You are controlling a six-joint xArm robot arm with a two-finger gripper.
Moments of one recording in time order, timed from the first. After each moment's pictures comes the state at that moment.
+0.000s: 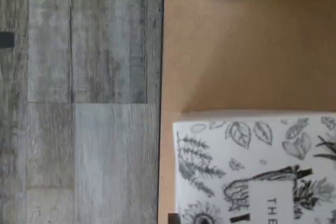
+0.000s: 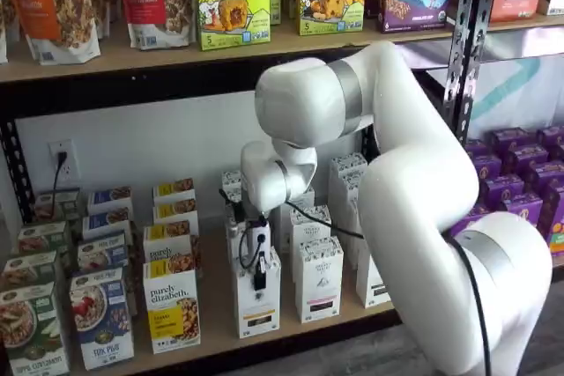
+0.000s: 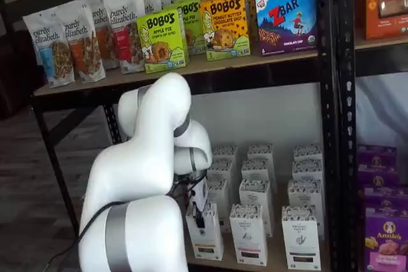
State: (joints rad) arm 0.28 1.13 -1.67 0.00 0.52 -1.28
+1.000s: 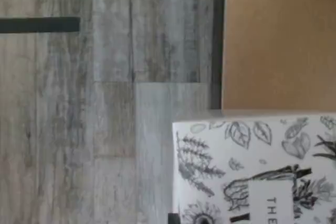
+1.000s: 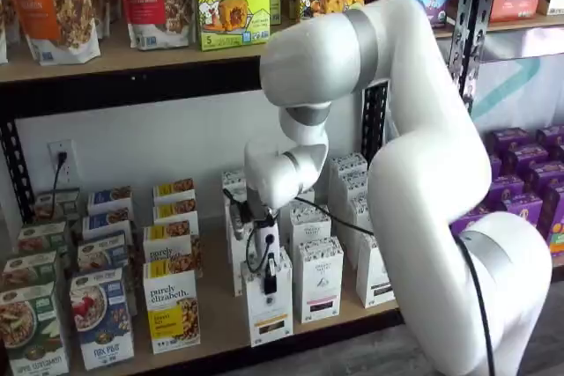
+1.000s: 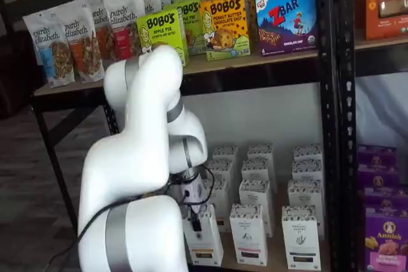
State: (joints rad) arm 0.30 0.86 -1.29 -0.12 0.44 -1.16
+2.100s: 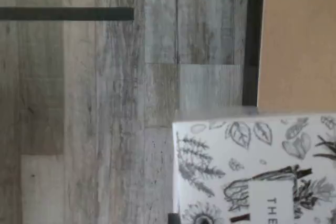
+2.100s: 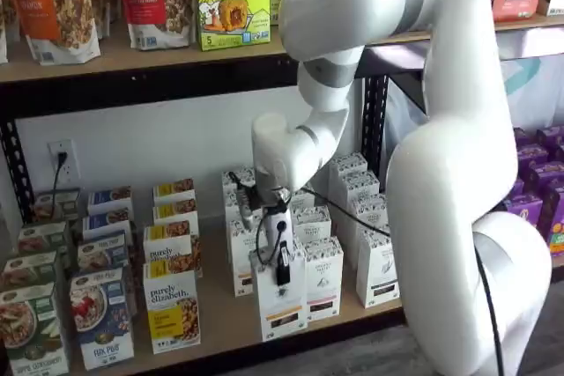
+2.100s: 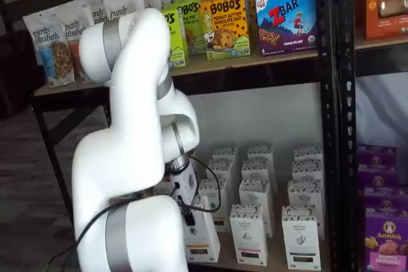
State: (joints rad) arm 0.32 0.51 -0.93 -0.24 0.42 -1.03
